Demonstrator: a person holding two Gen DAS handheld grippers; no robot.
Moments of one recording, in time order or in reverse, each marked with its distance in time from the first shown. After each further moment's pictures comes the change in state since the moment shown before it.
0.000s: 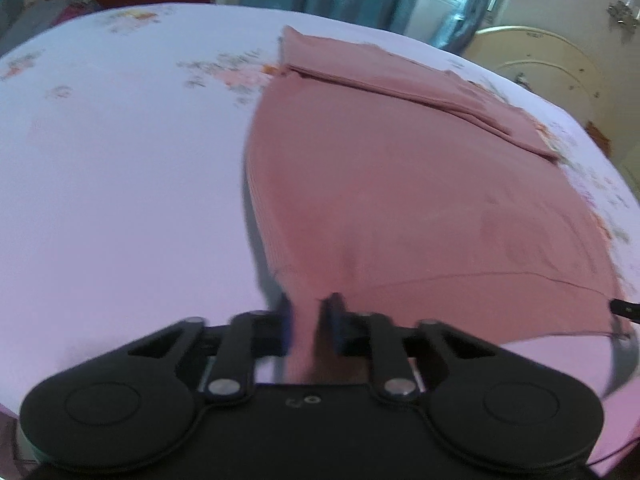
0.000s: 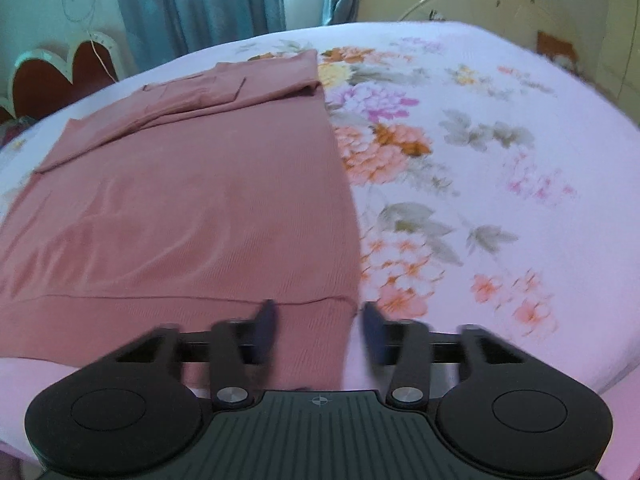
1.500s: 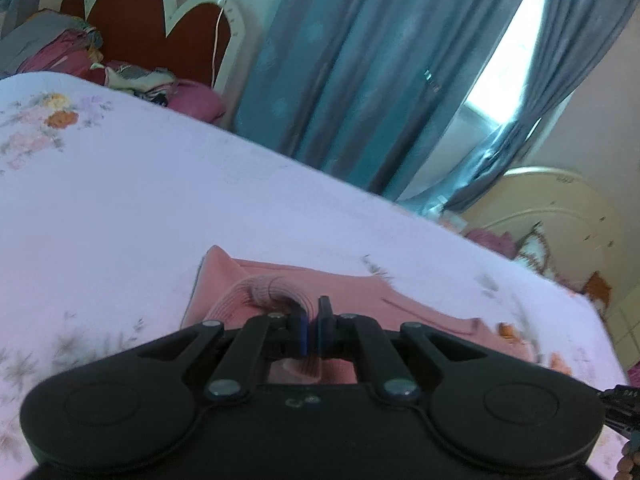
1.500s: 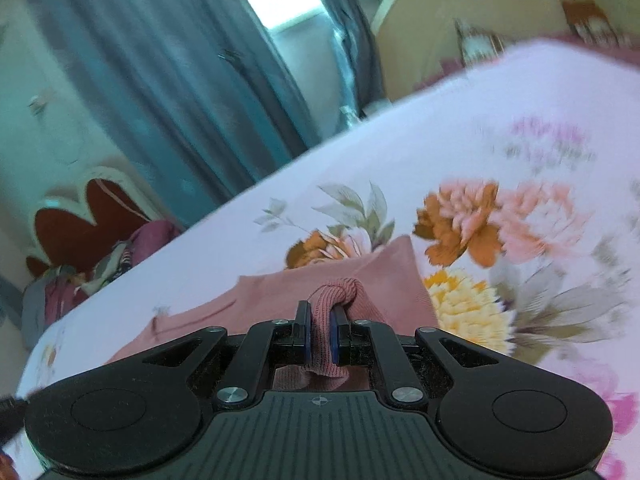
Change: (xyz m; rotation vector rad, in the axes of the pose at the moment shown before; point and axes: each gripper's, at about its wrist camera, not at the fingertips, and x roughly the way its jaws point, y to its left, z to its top) left arm 0.163 -0.022 0.319 -0.211 -0.265 -0.032; right arm 0.212 -0.002 0.329 0.321 -0.104 0.239
